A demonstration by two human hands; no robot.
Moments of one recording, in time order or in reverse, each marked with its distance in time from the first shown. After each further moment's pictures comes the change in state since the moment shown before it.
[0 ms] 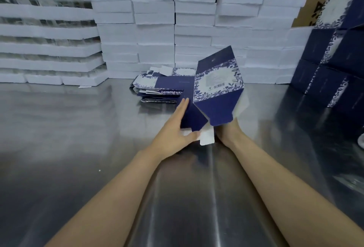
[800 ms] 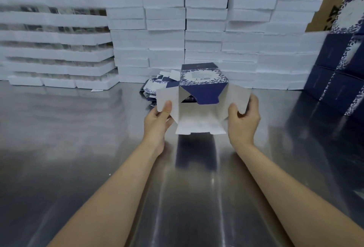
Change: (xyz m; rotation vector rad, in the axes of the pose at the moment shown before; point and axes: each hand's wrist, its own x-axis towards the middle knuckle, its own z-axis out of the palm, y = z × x) left_hand 0.016 -0.016 -0.035 -0.802 0.524 -0.206; right_hand 0.002 -0.004 0.008 -0.298 0.388 -0.722
